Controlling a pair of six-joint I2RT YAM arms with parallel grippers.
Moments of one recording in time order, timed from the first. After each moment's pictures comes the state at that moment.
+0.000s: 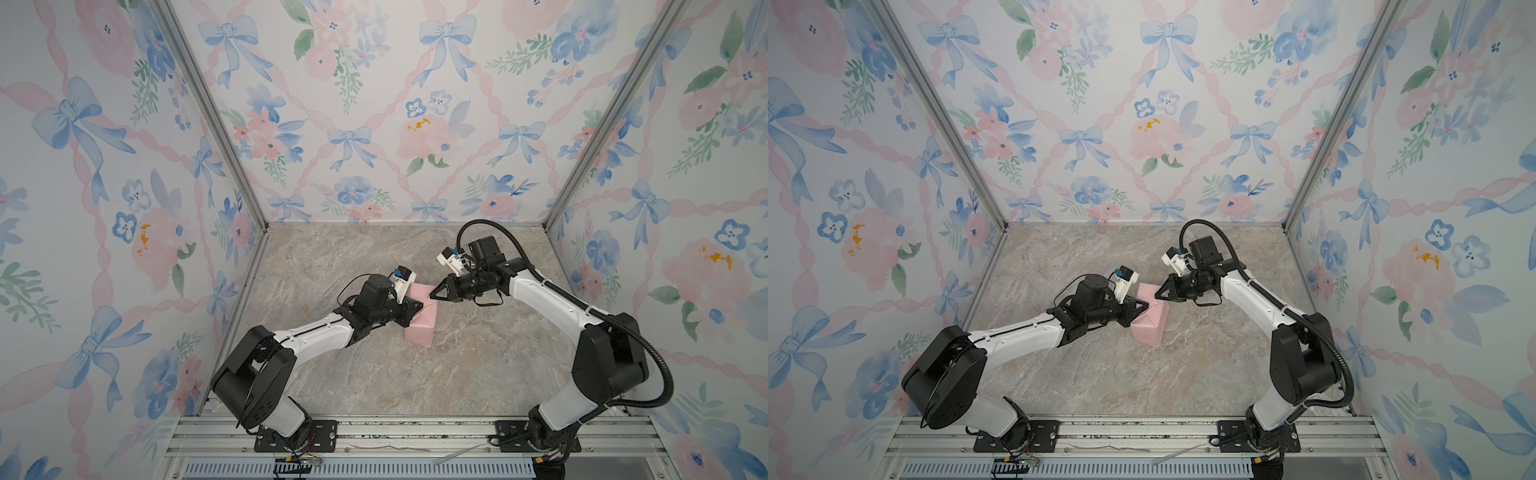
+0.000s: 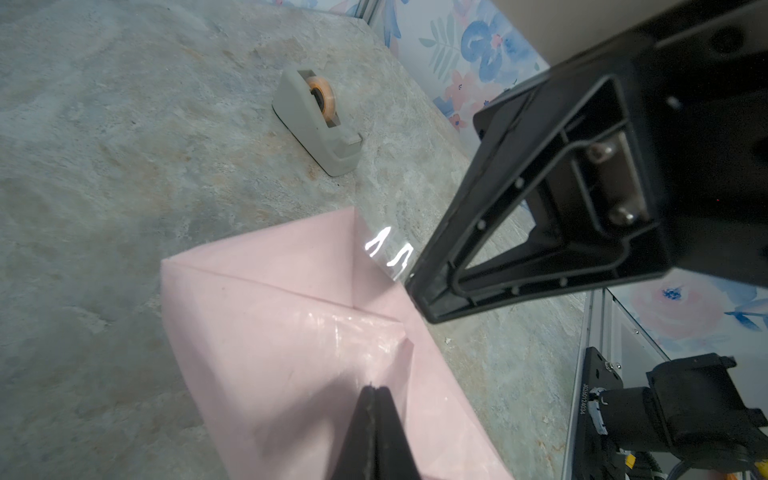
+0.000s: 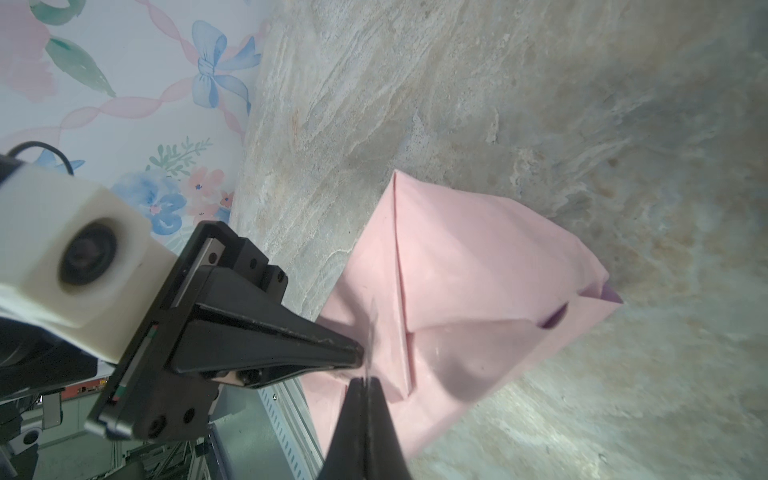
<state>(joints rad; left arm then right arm) -0.68 1.51 0.80 0.21 0.37 -0.35 0.40 1.65 1.28 -0.68 -0.75 0.24</state>
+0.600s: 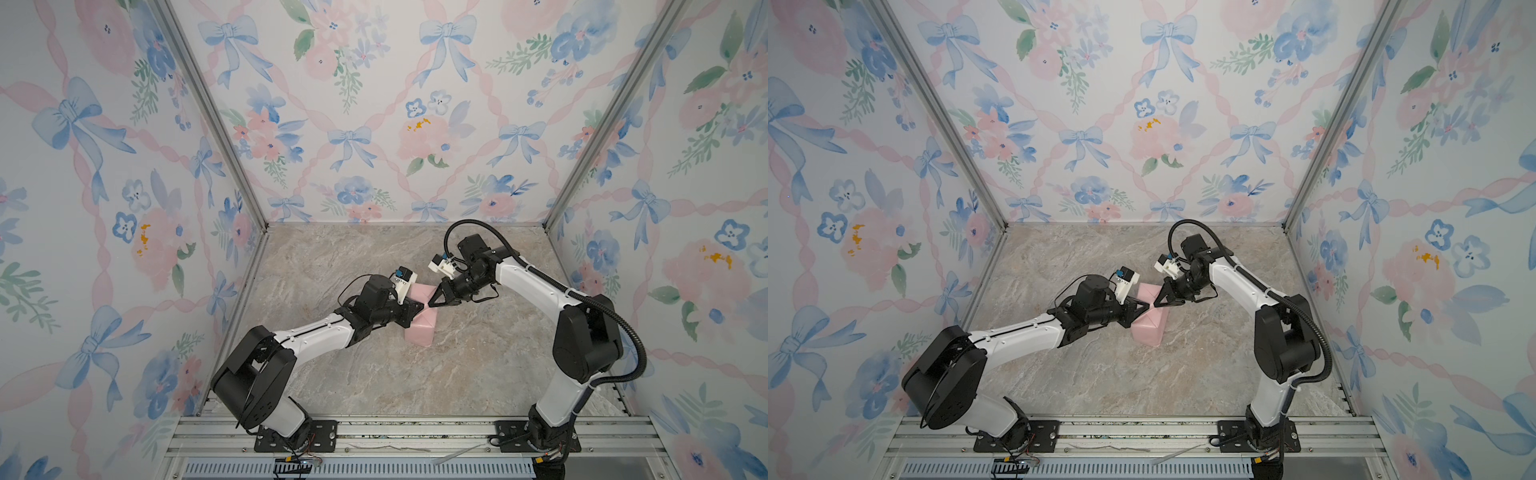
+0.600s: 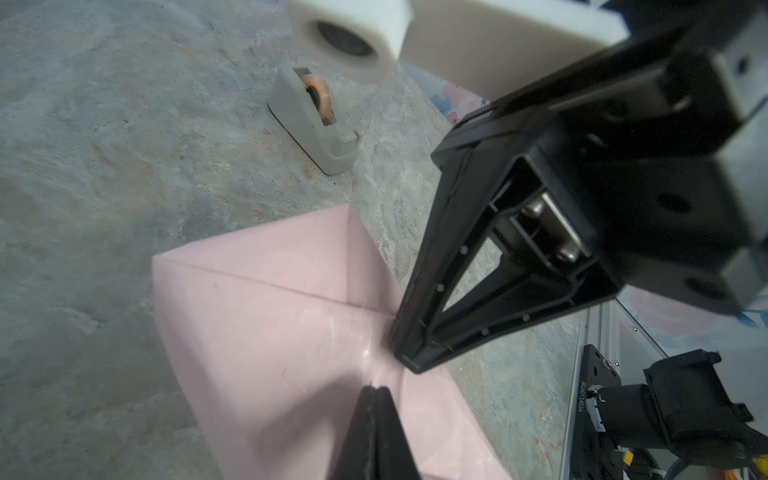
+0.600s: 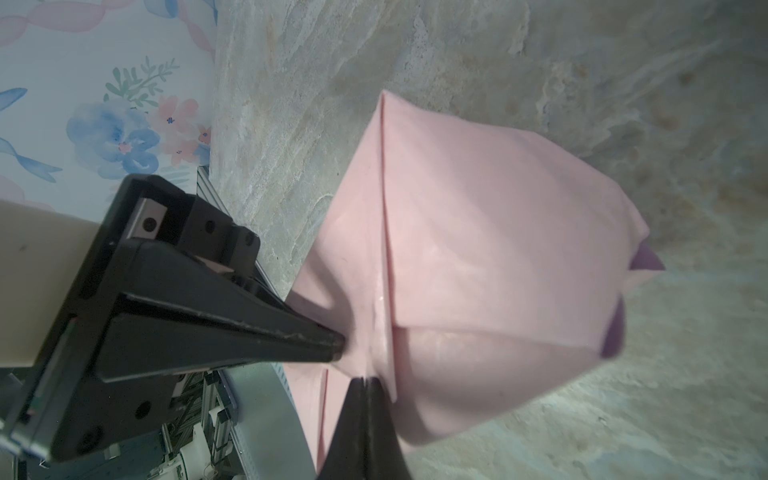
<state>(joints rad) -0.69 1.51 0.80 0.21 0.37 -0.35 0.41 1.80 1.44 -0.97 -0.78 0.06</state>
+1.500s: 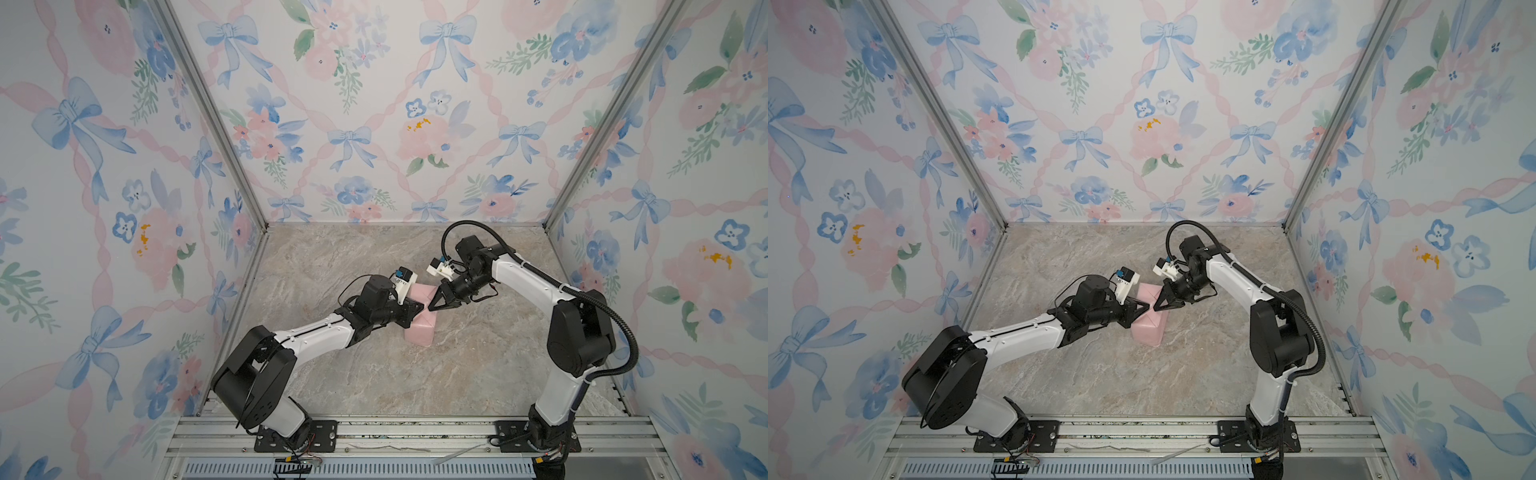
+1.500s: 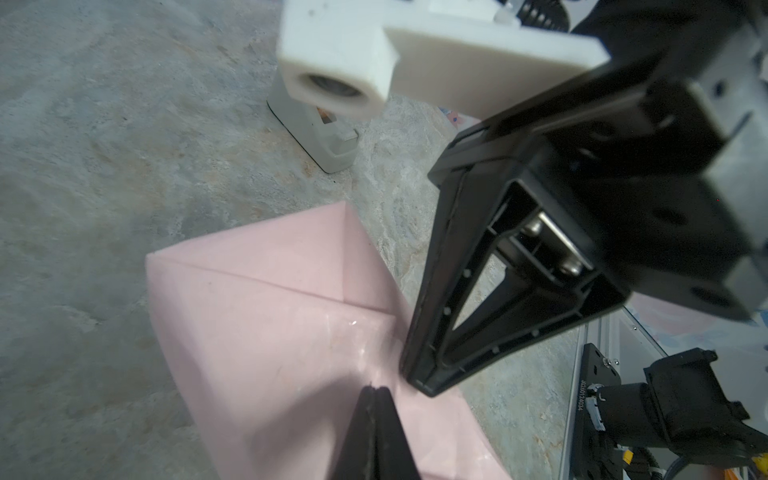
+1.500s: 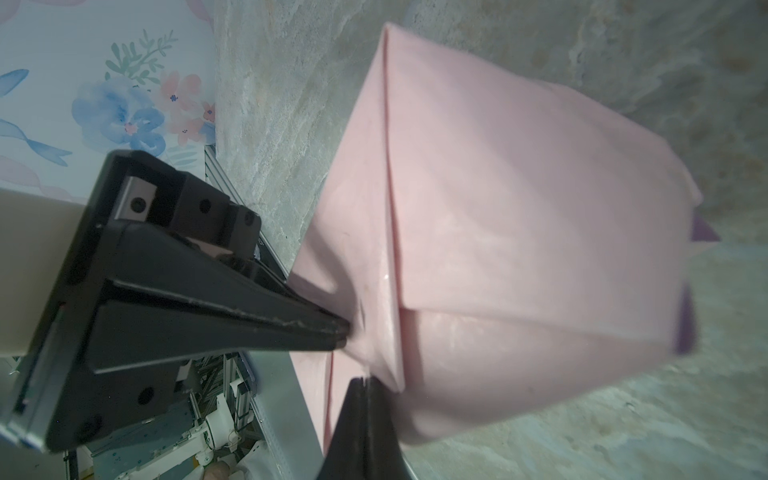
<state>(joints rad) -0.69 1.52 0.80 0.21 0.37 -0.34 0.41 1.84 1.49 -1.06 -0.80 0.02</state>
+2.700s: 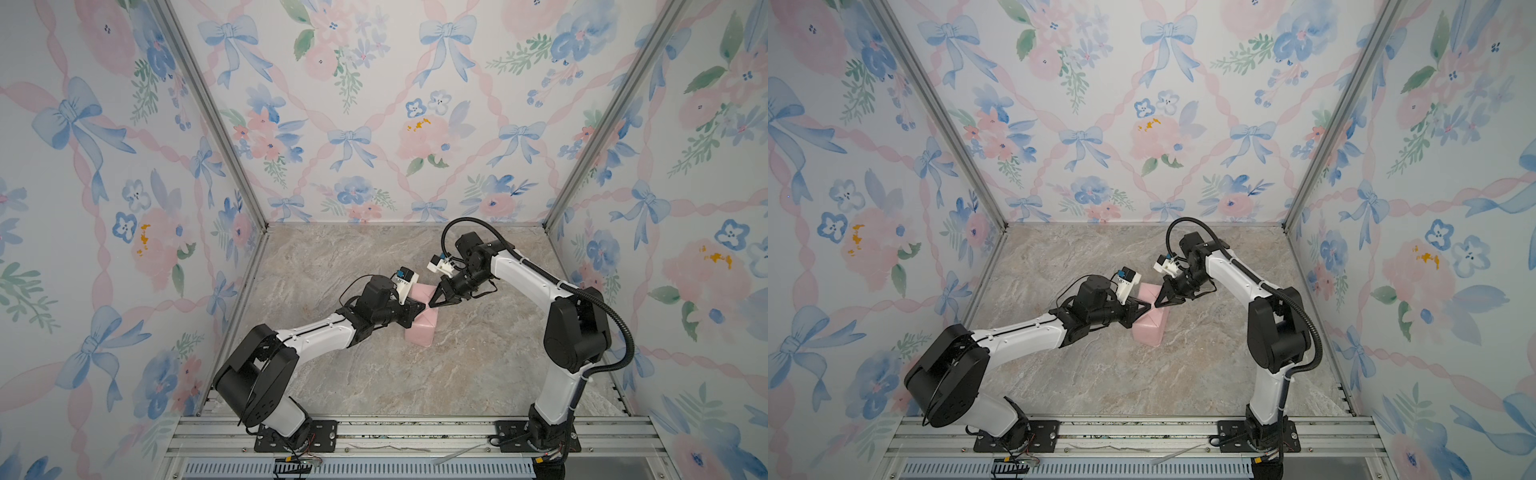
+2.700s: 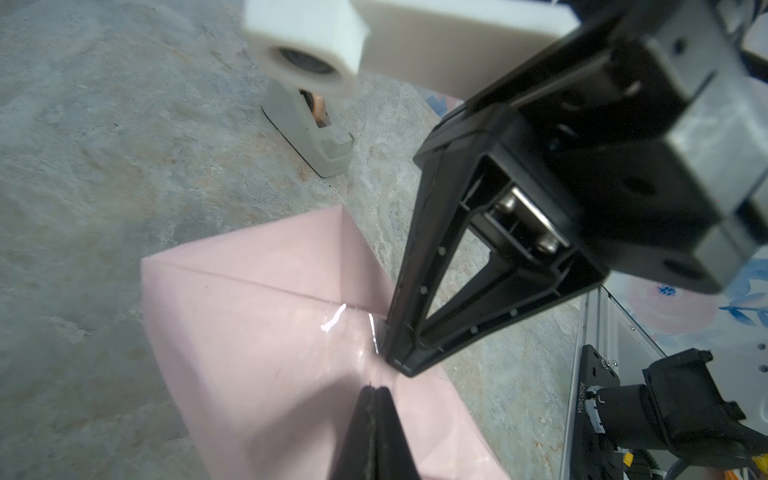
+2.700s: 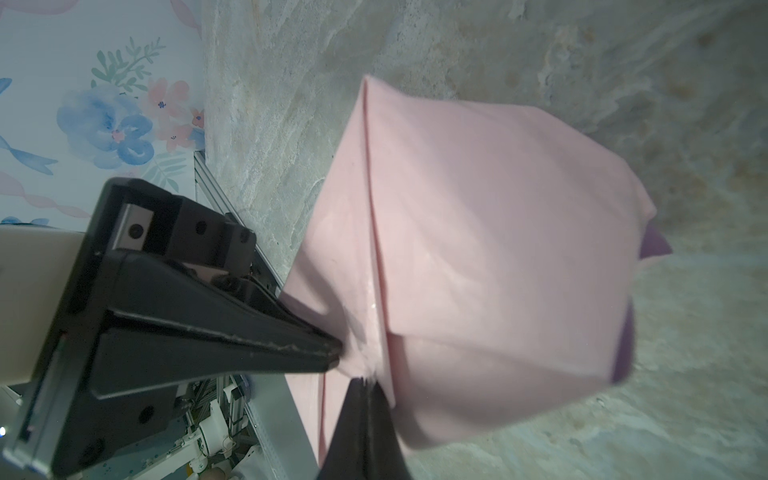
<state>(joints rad) -0.69 1.53 0.80 0.23 0.38 -0.34 0.39 1.88 1.55 -1.10 -0.77 0.01</state>
